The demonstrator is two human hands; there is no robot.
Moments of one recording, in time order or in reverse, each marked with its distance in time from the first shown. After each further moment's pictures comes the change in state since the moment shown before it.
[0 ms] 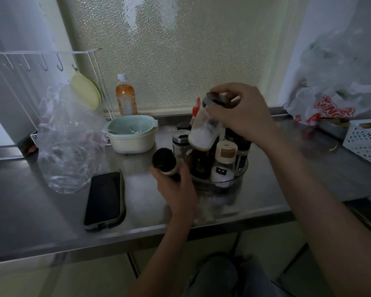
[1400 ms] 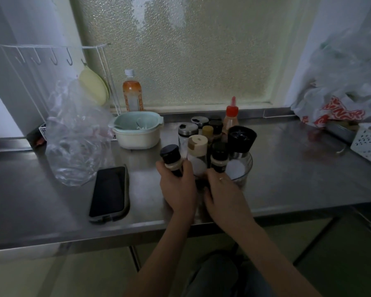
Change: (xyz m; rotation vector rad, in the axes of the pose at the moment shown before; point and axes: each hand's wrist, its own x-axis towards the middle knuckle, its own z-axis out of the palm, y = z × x) left_hand 0.001 -0.006 -0.005 0.213 -0.015 -0.136; right_hand -0.139 0.051 0.070 -0.386 -0.293 -0.087
